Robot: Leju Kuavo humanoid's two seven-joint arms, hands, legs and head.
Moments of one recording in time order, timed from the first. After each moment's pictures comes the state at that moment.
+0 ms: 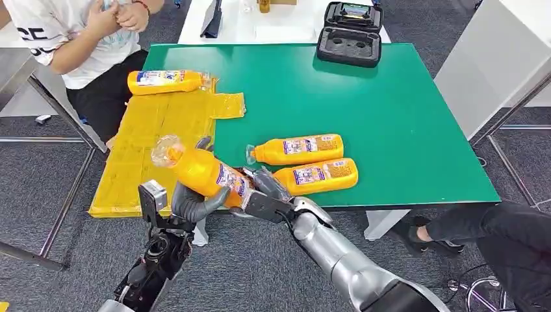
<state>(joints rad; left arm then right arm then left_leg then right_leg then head) -0.32 -0.11 -0.38 -1.05 -0.06 0.03 -0.62 -0.63 0.21 0.52 -0.52 0.36 0.02 -0.71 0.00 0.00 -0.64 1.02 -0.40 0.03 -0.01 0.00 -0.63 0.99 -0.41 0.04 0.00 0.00</state>
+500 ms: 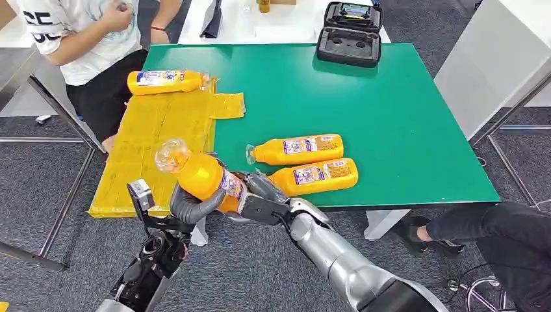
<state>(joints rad) -0.32 -0.11 -0.35 -1.05 0.06 -0.20 -0.63 -0.64 0.23 0.53 -0.50 0.37 0.03 -0.71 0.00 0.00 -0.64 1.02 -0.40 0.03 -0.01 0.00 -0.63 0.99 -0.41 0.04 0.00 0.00</state>
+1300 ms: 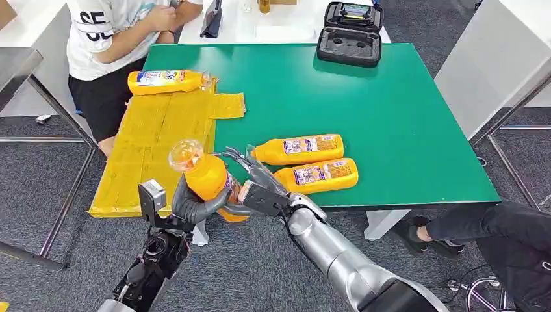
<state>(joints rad) -0.32 -0.11 -0.34 -1.04 -0.08 -0.01 -0.62 -0.63 0.22 0.54 -0.58 0.23 0.01 -0.70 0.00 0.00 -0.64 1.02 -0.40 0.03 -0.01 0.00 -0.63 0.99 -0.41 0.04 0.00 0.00</state>
